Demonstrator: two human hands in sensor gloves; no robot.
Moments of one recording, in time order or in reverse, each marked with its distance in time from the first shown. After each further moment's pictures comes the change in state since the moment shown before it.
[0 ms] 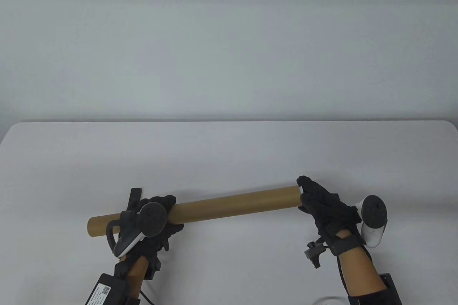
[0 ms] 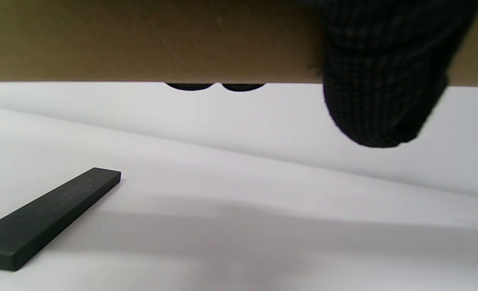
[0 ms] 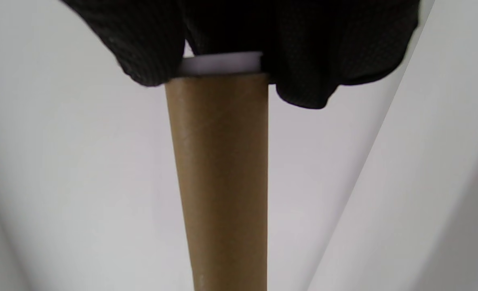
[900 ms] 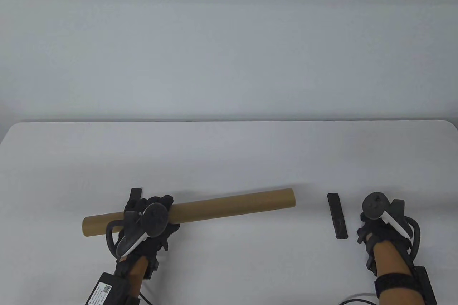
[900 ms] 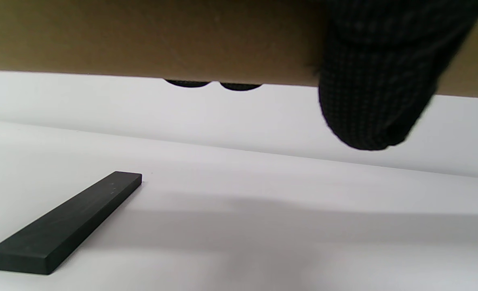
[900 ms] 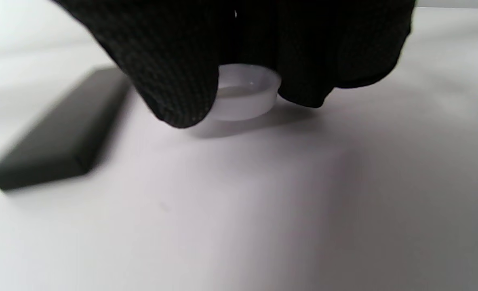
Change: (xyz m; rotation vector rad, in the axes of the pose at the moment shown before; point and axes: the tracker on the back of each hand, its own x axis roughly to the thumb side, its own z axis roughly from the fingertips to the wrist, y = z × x) left_hand -0.003 -0.007 -0.002 0.027 0.032 -0.080; right_hand -0.072 -0.117 0.007 0.140 0.674 1.211
